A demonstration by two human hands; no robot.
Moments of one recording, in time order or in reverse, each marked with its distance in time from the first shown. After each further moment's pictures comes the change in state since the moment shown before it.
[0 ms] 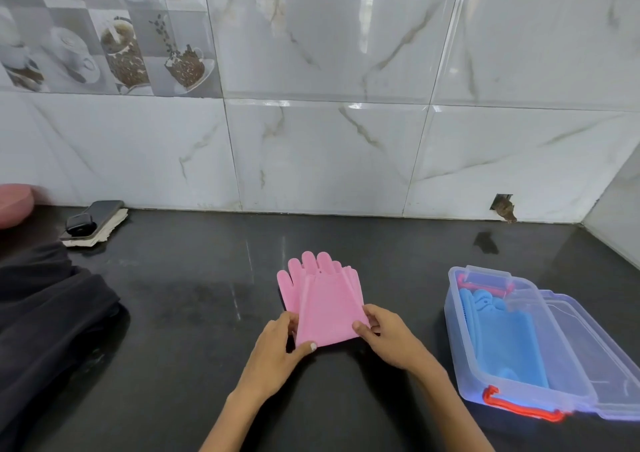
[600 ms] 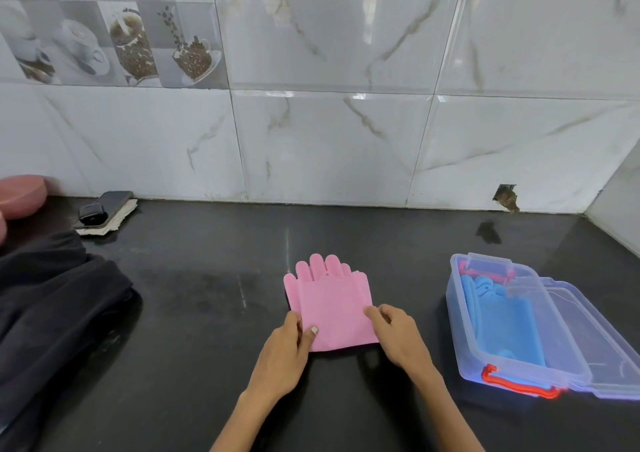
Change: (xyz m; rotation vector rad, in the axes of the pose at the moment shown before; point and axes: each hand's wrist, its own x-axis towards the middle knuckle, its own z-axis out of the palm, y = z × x) left_hand -0.030 0.017 0.005 0.079 0.044 -0.019; right_hand -0.030 -0.012 0.017 0.139 0.284 0.186
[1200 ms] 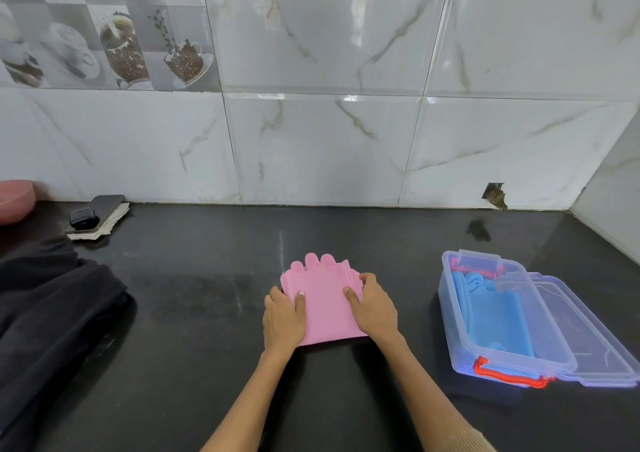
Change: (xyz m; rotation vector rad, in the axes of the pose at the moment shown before) left_hand 0.047 0.025 0.001 -0.054 0.208 -0.317; right_hand 0.036 -0.023 0.021 -0.235 0.099 -0.025
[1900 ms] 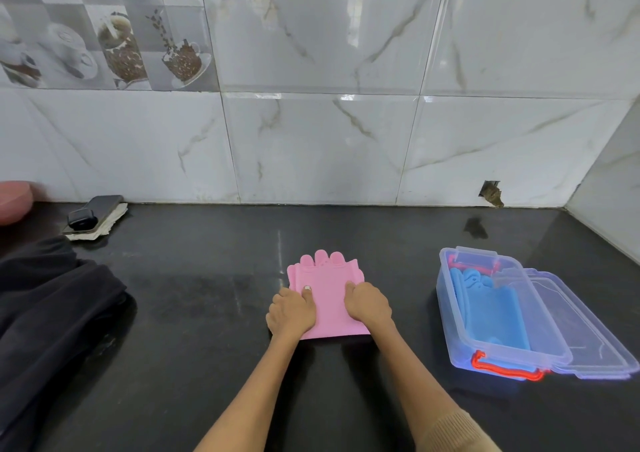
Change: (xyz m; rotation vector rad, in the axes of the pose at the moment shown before) left_hand 0.011 0.013 0.012 0.263 -0.134 -0.141; right_hand 0.008 -0.017 0.001 -0.147 -0.150 0.219
